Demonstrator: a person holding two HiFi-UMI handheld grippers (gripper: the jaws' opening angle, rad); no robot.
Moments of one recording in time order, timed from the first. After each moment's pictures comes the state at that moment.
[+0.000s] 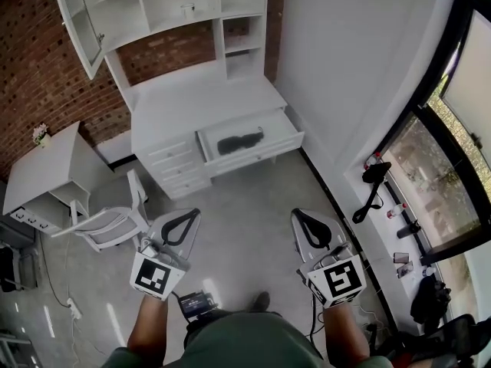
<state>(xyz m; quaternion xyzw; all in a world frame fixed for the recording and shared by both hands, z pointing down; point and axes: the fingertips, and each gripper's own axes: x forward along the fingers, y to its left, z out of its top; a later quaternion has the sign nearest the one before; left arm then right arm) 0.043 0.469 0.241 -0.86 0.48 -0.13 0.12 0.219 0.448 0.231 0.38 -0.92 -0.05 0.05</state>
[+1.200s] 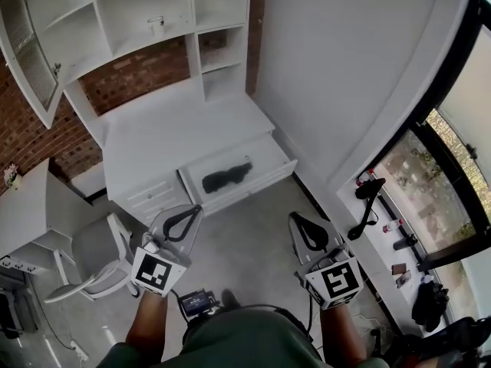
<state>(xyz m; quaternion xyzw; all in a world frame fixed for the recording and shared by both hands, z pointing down) -0.018 0.197 0.239 -0.90 0.41 -0.10 0.12 0.151 0.210 0.232 0.44 -0.90 -0.04 0.07</state>
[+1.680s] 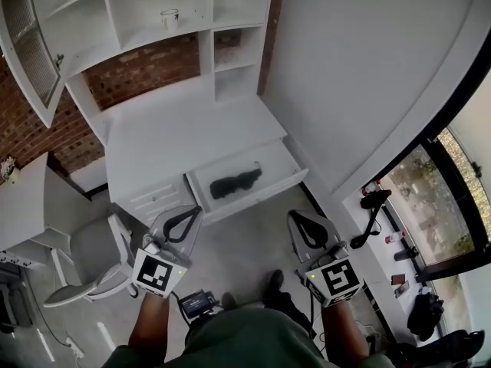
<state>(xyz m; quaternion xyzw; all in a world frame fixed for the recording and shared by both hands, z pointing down) -0.084 0.140 0.251 -0.89 0.43 -0.09 0.11 0.083 0.143 0.239 0.41 -0.91 -0.03 0.09</state>
